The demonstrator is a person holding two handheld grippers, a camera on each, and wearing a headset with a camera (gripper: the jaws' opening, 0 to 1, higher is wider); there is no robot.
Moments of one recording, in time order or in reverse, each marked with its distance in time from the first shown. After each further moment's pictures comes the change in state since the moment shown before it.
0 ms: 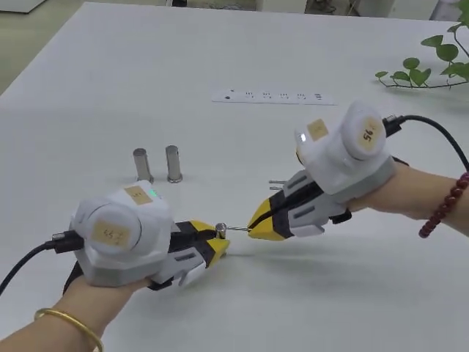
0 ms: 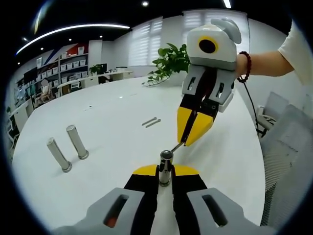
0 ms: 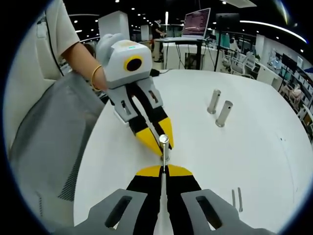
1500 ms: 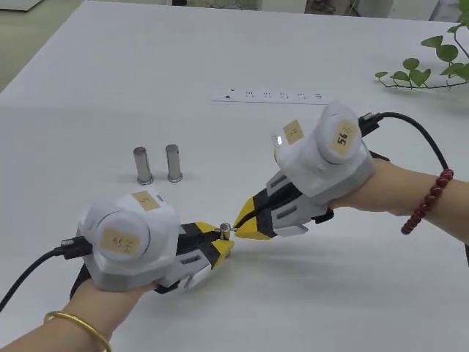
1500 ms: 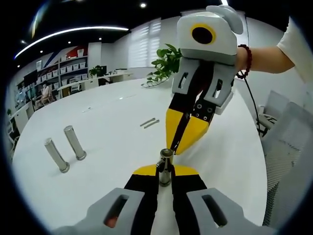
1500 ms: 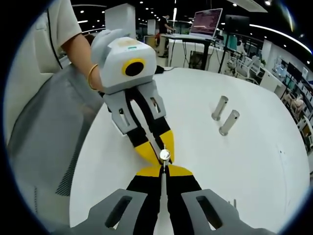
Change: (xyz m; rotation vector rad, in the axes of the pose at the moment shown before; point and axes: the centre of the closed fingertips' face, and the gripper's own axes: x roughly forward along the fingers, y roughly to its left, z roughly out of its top) left arm 0.006 -0.003 -0.002 -0.004 -0.017 0.004; right arm 0.014 -0.003 0.010 -0.079 0.047 -0.007
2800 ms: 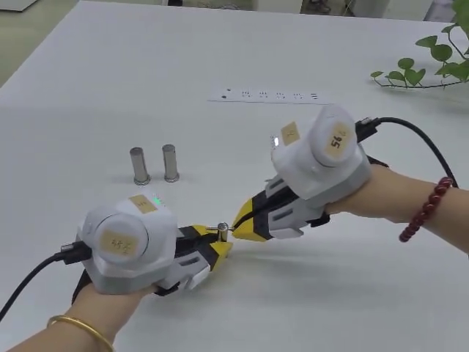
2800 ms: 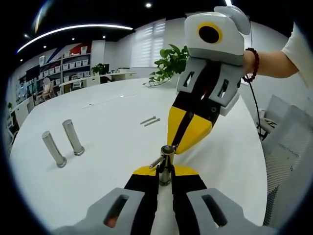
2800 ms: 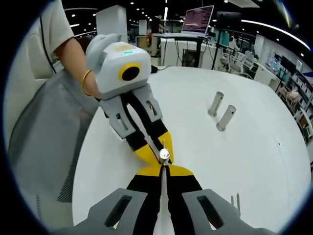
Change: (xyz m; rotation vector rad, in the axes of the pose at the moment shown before) left arm 0.003 -0.002 -0.004 -0.020 -0.004 0.004; right arm 0.001 0.002 -0.001 0.057 0.002 -0.042
